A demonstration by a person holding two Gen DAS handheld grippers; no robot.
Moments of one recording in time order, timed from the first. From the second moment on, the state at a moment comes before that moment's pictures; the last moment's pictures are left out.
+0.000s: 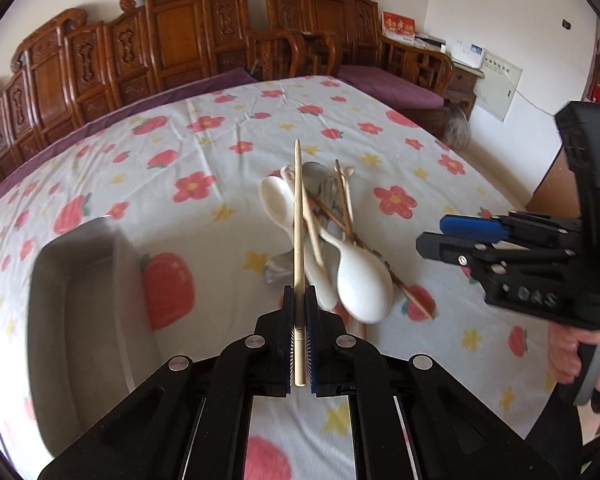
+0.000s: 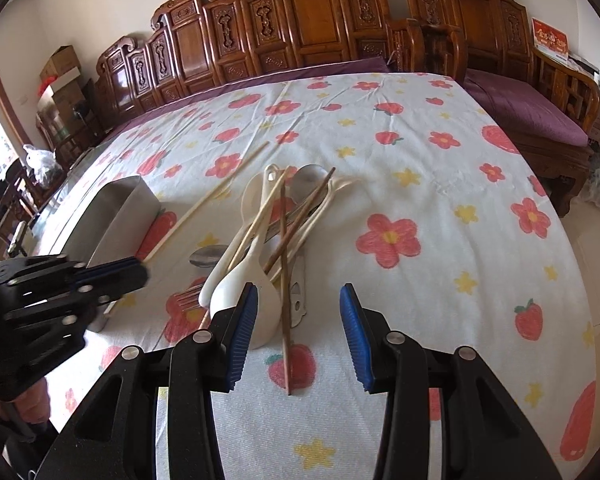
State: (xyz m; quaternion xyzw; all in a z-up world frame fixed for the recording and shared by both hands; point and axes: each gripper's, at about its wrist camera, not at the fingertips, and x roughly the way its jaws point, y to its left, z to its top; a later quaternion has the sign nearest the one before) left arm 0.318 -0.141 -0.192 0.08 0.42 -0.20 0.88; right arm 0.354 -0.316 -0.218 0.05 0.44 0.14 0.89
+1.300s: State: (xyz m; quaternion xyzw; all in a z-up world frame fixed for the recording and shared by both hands) left arm 0.254 -0.036 -0.154 0.00 0.37 -0.19 0.91; right arm 0.444 -0.234 -0.250 0.03 0.53 0.07 0.84
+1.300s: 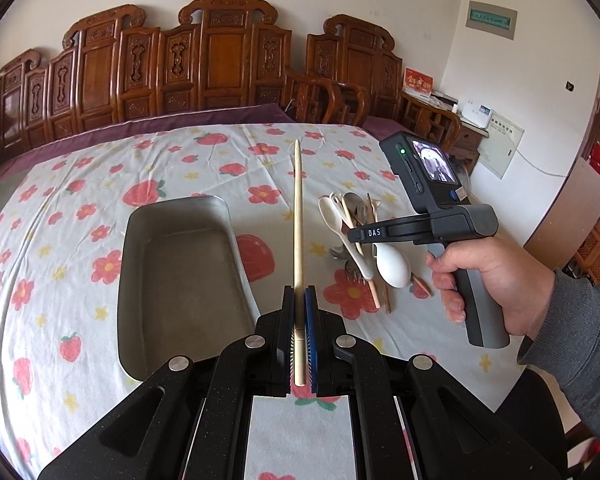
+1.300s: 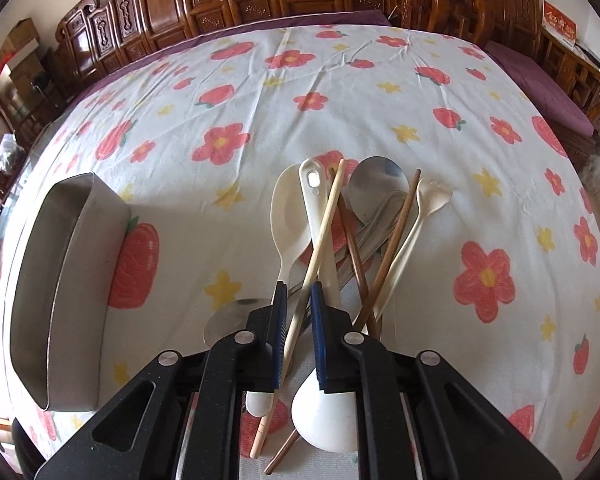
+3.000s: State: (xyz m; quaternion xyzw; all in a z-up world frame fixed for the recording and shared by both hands) left arm 0.290 0.056 -0.176 -0.02 0.41 -0.08 0.91; right arm 0.388 -0.096 -0.153 0.04 0.46 0.24 0.85
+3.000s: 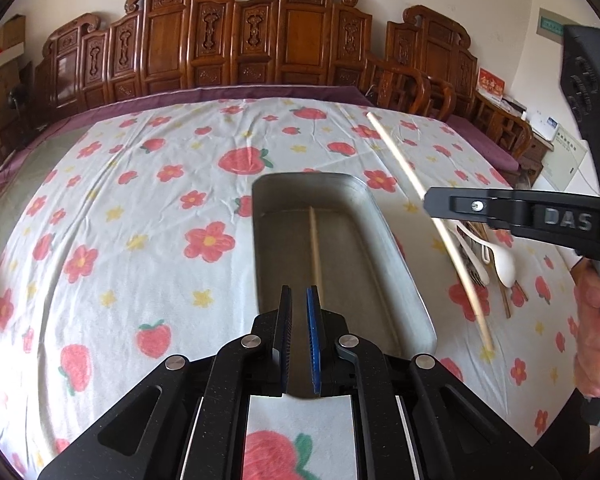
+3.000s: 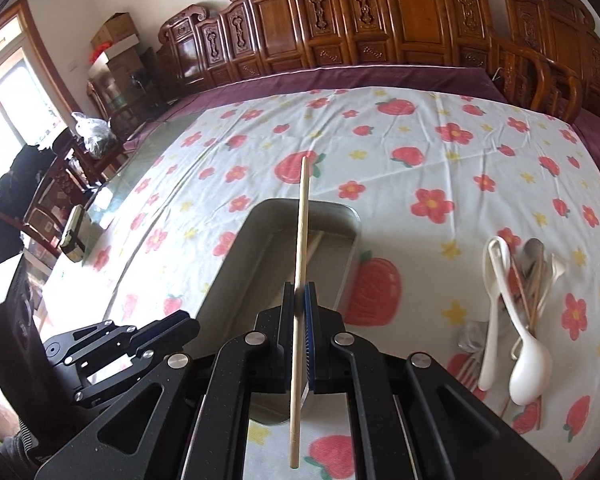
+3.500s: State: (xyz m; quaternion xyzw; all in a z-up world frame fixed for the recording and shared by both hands) left arm 0.271 0.080 -0.162 -0.01 0.39 -0.07 0.92; right arm 0.403 -0.048 -0.183 0.04 0.47 0.24 0.85
